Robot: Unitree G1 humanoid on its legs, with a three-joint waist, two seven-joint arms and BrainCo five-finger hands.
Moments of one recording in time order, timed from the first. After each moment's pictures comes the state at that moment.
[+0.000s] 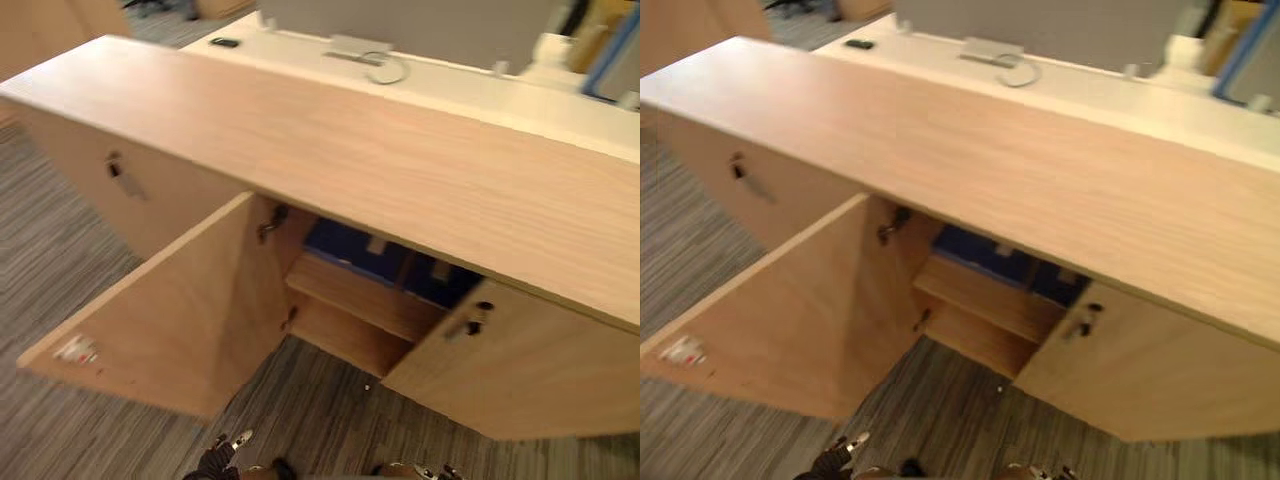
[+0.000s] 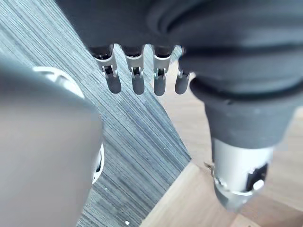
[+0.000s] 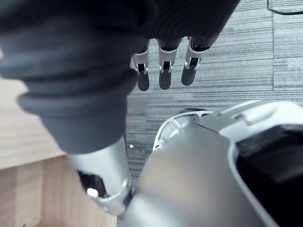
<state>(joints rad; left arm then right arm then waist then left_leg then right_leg) 0.09 0.08 0.13 1.05 -0.19 -0.05 0.00 0.11 -0.06 -0.45 1.13 0.05 -0.03 0.03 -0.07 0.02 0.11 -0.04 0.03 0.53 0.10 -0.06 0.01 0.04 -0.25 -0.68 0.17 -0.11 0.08</state>
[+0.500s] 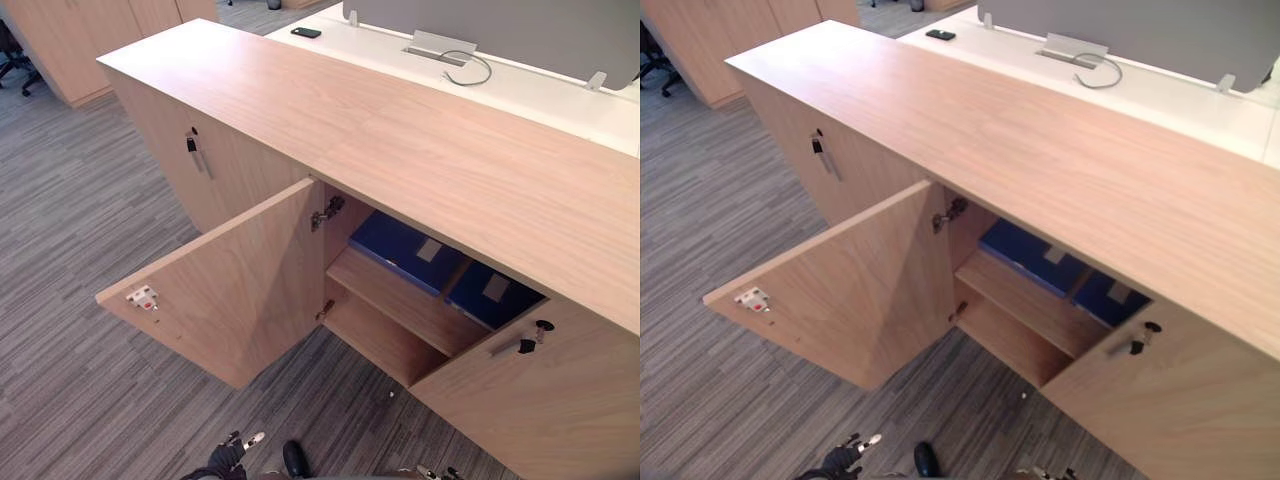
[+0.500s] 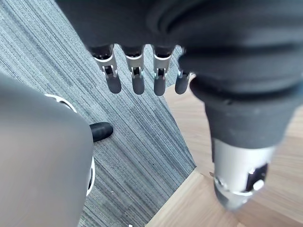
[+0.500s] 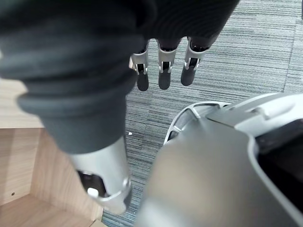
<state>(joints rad) 0.09 0.08 0.13 1.05 -0.12 -0.06 -0.03 0.11 -0.06 -0.43 1.13 0.05 -0.02 0.03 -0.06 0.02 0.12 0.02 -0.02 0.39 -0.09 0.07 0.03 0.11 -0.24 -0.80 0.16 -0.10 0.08</state>
